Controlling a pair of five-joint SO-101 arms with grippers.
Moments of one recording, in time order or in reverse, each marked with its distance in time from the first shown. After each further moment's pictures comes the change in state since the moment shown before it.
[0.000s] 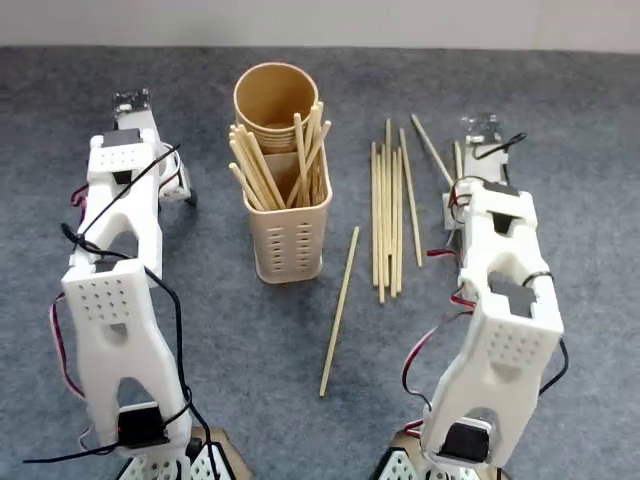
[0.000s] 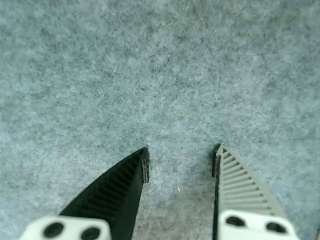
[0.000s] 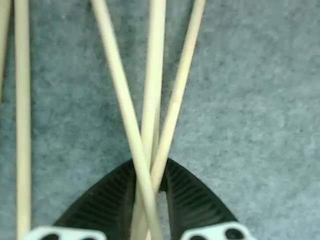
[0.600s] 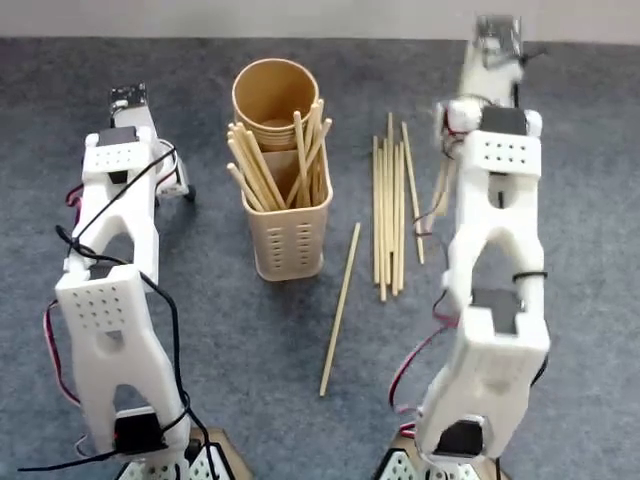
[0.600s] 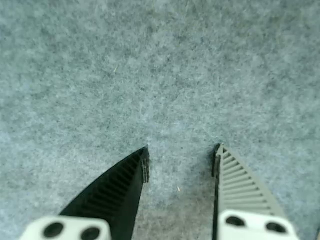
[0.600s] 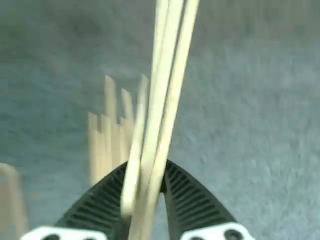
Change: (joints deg) left arm 0.0 0.0 0.0 0.0 0.0; right arm -8.8 -21.5 -25.8 21.2 -20.5
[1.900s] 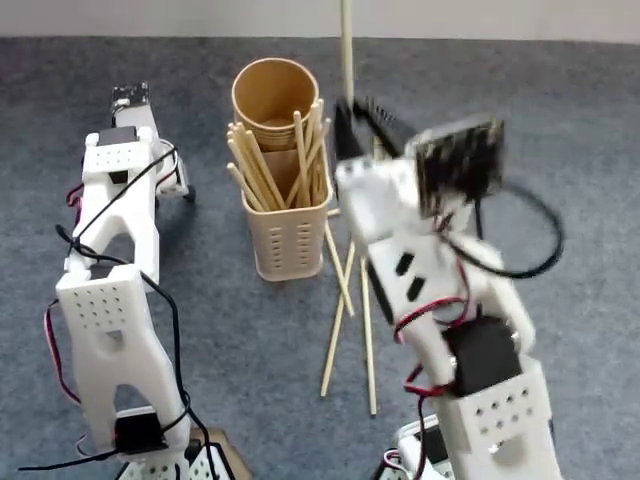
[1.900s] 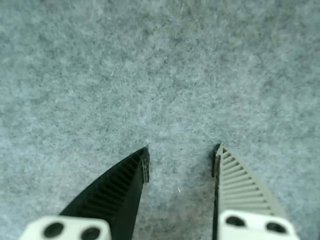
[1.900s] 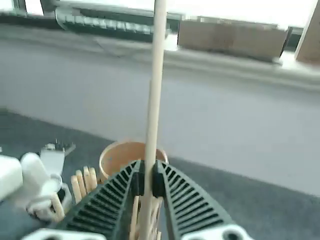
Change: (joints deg) left arm 0.4 0.0 0.0 -0.4 -1.5; right arm -24.4 -72.4 61.6 -30.0 3.8
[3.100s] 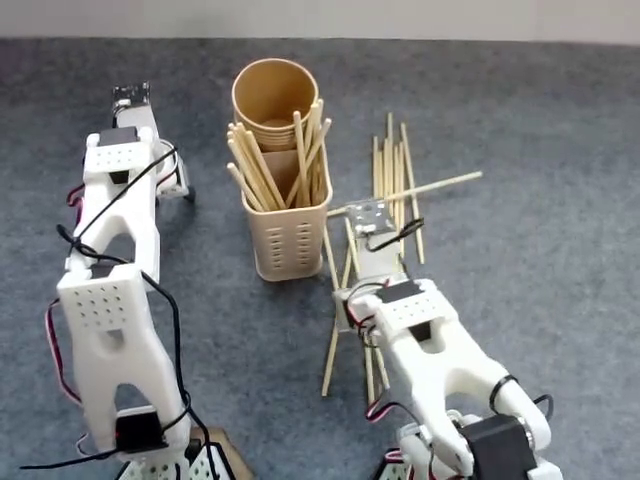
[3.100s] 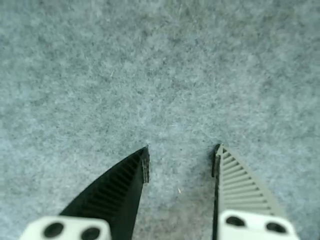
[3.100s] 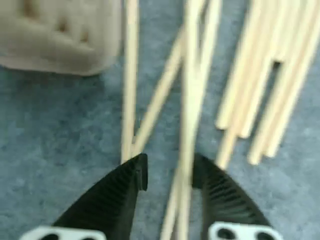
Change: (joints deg) left arm 0.0 0.0 0.0 -0.2 -0.5; right arm 2.6 40.0 26.2 3.8 -6.5
